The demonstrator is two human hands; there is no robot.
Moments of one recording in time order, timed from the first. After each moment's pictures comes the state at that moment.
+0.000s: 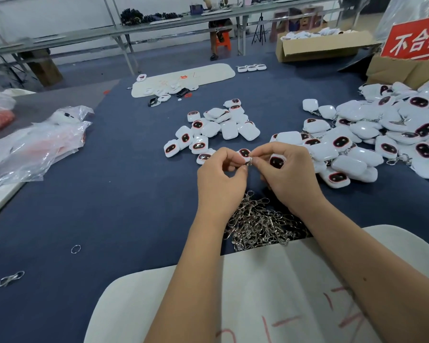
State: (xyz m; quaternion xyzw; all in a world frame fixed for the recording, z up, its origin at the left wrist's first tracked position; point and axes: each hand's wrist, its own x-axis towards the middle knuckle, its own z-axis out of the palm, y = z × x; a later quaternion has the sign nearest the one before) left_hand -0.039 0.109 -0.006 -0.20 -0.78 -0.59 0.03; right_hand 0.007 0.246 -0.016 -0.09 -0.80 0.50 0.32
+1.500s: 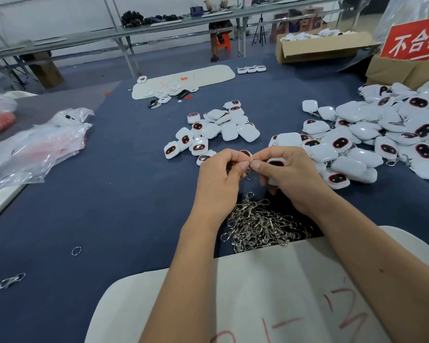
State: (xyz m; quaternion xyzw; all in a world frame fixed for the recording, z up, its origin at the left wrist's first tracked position) left_hand -0.046 0.103 -0.001 -0.28 -0.77 -0.57 0.01; right_hand 0.008 0.258 -0.014 -0.08 -0.74 0.65 0.18
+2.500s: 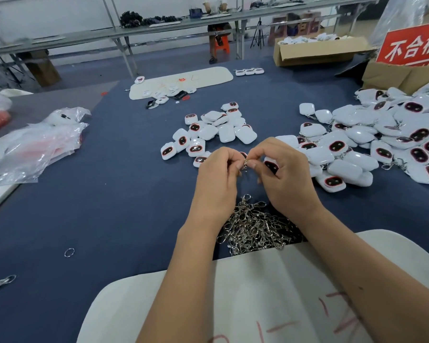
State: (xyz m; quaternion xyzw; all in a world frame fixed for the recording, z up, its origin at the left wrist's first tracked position) left_hand -0.043 0.103 -0.003 -0.32 -0.80 -0.51 0.09; right_hand 0.016 0.243 -0.005 0.02 -0.85 0.37 0.37
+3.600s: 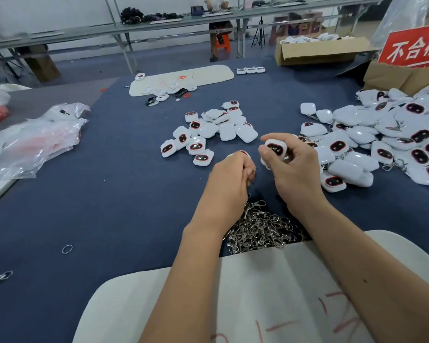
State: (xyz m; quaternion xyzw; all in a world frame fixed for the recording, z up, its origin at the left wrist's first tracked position) left_hand -0.043 0.112 -0.018 -0.36 -0.80 -0.48 0.03; right_hand 0.004 0.251 -0.012 -0.12 -0.73 0.55 0.38
